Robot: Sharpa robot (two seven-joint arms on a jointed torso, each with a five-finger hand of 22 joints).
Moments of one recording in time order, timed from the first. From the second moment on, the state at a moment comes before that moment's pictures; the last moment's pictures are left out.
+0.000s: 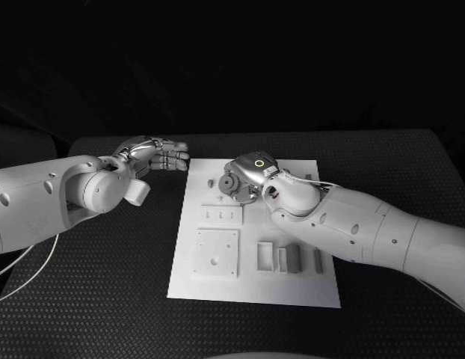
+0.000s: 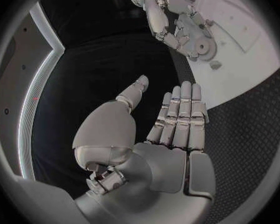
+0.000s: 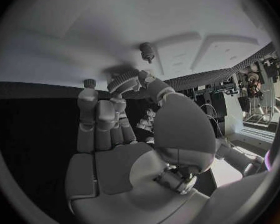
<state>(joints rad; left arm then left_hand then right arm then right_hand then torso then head) 1.37 -0.89 -0.20 1.33 -0.05 -0.13 0.20 1.03 -0.06 0.40 -0.29 0.05 0.73 0.20 0.39 0.38 1.04 0.17 0.12 0.16 0.98 0.11 0.26 0.73 0.03 0.90 0.02 0.08 0.80 1.15 -0.33 -0.04 1.09 -1.96 -0.42 -0.21 1.10 -0.26 0.55 -0.14 0.17 0.87 0.13 0.21 0.60 1.01 0.04 1.22 0.97 1.25 -0.06 1.38 0.94 0.19 1.18 -0.06 0.99 1.31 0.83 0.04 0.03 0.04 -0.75</state>
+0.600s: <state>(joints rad) 1.37 -0.89 -0.20 1.33 -0.05 -0.13 0.20 1.03 -0.06 0.40 -0.29 0.05 0.73 0.20 0.39 0.38 1.04 0.17 0.12 0.16 0.98 0.11 0.26 0.73 0.03 0.90 0.02 0.08 0.80 1.15 -0.33 -0.04 1.09 -1.93 -0.42 -0.21 1.00 -0.28 0.53 -0.07 0.17 0.87 0.13 0.22 0.60 1.01 0.04 1.22 0.97 1.24 -0.07 1.38 0.94 0.19 1.18 -0.06 0.99 1.31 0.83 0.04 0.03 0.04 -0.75</state>
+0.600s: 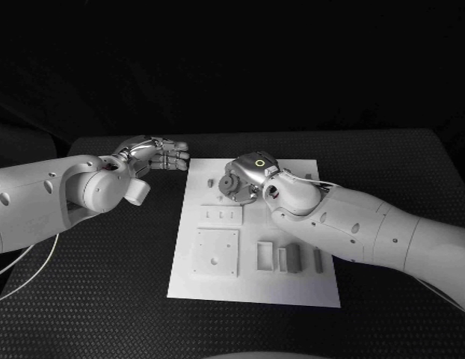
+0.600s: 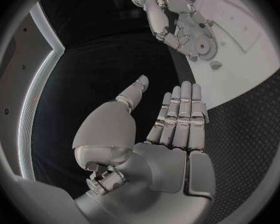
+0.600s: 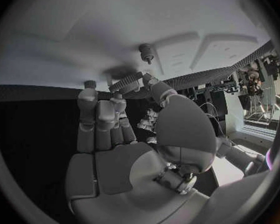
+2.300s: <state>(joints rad) 1.37 -0.89 -0.20 1.33 -0.05 -0.13 0.19 1.03 -0.06 0.40 -0.29 0.05 0.73 0.20 0.39 0.38 1.04 0.17 0.12 0.16 0.98 0.12 0.26 0.73 0.03 0.90 0.02 0.08 0.80 1.15 -0.33 -0.04 1.08 -1.91 -0.43 -0.21 0.89 -0.28 0.55 0.14 0.16 0.88 0.13 0.22 0.61 1.01 0.03 1.21 0.97 1.24 -0.08 1.38 0.94 0.19 1.17 -0.07 1.00 1.31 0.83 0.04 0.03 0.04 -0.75</state>
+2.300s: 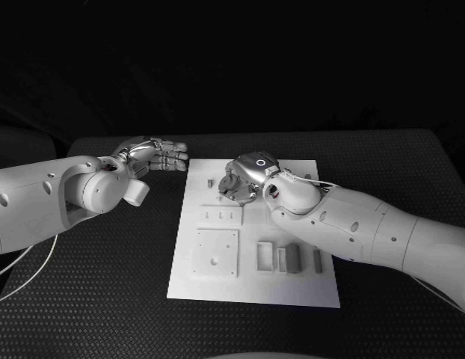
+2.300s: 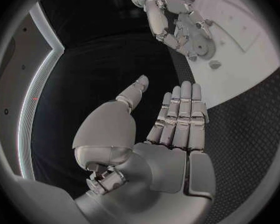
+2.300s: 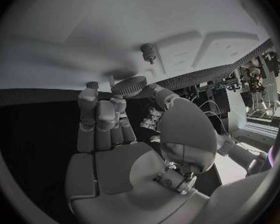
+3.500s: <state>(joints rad) 1.37 -0.89 -0.20 1.33 -0.05 -0.14 0.19 1.03 -0.06 0.40 -0.29 0.05 0.73 0.20 0.39 0.38 1.04 0.17 0.12 0.16 0.98 0.12 0.26 0.73 0.03 0.90 0.02 0.08 0.80 1.15 -0.33 -0.04 1.08 -1.98 -0.43 -0.24 1.09 -0.29 0.50 -0.10 0.18 0.88 0.13 0.22 0.63 1.01 0.03 1.22 0.98 1.24 -0.08 1.38 0.94 0.19 1.15 -0.06 1.01 1.31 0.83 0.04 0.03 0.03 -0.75</state>
